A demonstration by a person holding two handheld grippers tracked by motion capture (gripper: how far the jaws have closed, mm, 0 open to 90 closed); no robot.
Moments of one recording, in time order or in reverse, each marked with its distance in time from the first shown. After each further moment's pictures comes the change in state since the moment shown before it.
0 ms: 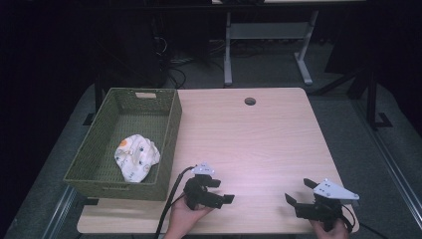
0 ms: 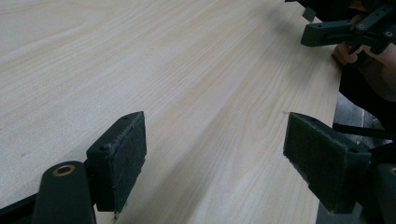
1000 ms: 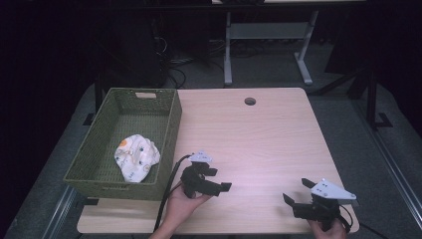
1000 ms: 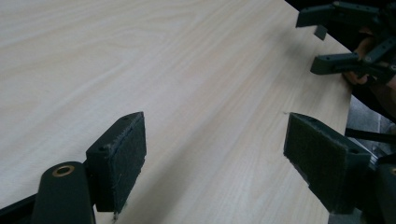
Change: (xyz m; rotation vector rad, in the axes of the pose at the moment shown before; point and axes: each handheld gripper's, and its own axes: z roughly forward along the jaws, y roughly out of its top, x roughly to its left) left arm 0.011 0.032 -0.019 -0.008 0.056 0.007; right arm 0.004 0.002 0.002 0.001 0.002 -0.008
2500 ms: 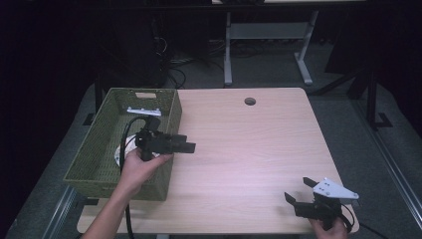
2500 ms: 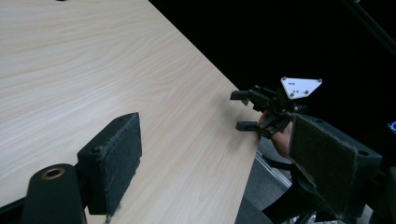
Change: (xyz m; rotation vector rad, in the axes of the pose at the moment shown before) left arm 0.054 0.063 -0.132 -0.115 -0.230 -0.145; right arm -0.004 0.002 -0.002 -0.009 -0.001 0.010
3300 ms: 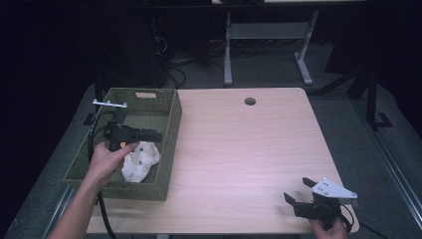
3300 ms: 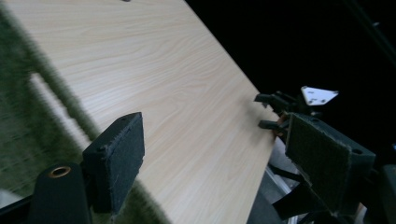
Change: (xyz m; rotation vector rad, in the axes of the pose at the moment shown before) left arm 0.052 -0.002 -0.069 -0.008 0.085 -0.099; right arm 0.001 0.000 0.002 0.010 -0.001 -0.004
